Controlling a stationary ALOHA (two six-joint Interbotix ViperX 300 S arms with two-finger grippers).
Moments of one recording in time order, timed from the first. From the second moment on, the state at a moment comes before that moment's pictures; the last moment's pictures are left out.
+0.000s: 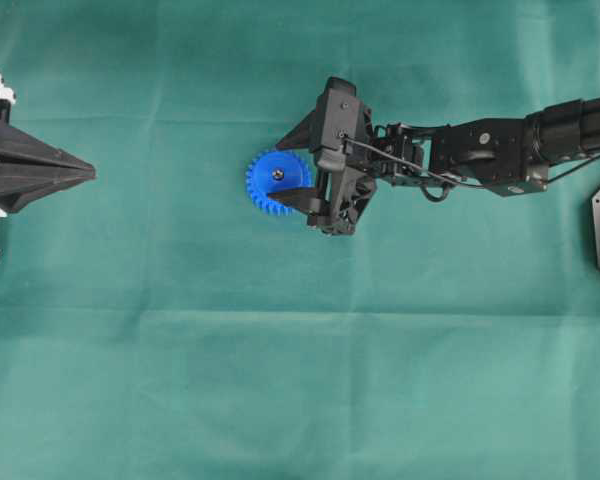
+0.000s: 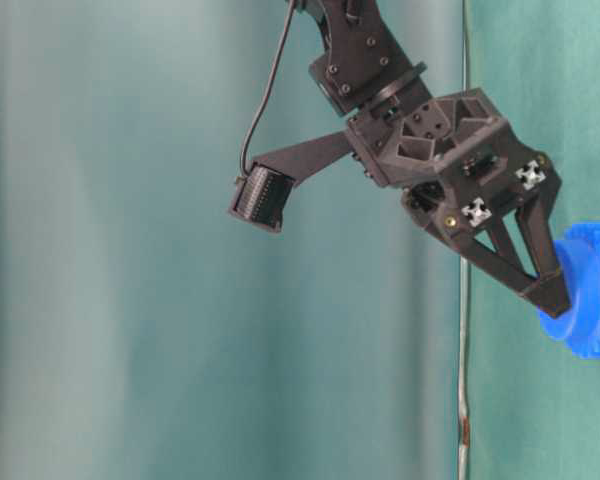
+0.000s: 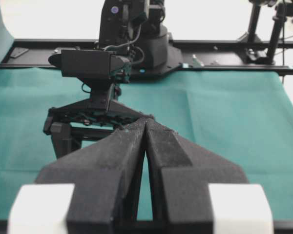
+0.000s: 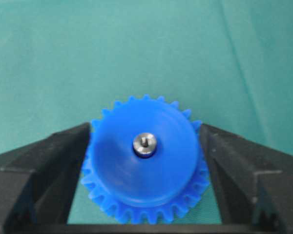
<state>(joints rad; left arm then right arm) 0.00 -0.98 1.18 0.01 -0.19 -0.01 -0.12 0.23 0.63 0.04 -0.31 0.00</state>
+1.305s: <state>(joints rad) 0.00 -0.98 1.18 0.01 -0.19 -0.01 -0.12 0.00 0.72 0.04 -0.15 0.00</state>
